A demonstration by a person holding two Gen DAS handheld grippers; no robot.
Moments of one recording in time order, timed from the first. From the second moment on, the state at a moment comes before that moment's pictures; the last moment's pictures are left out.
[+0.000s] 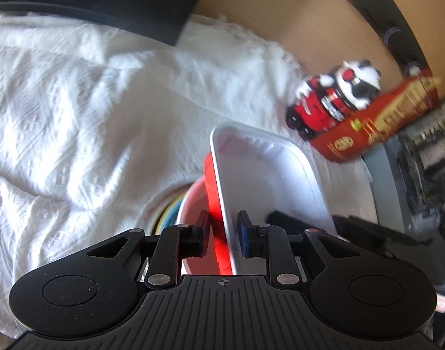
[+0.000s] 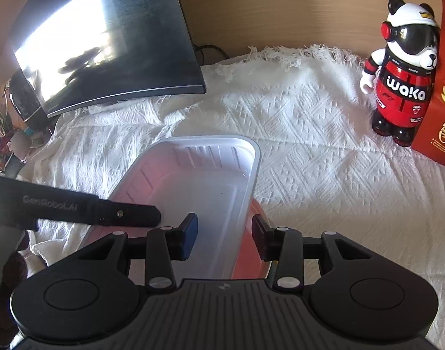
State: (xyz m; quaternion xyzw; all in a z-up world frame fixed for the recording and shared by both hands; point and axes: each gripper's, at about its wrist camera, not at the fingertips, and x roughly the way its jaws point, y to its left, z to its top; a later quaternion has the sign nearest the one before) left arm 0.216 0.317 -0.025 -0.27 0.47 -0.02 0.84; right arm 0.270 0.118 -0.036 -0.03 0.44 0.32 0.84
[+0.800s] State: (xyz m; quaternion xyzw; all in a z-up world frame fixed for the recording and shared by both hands) left arm 0.218 0.332 -0.025 -0.31 0.46 0.00 0.83; right arm 0.275 0.113 -0.028 -0.02 0.44 0.32 0.84
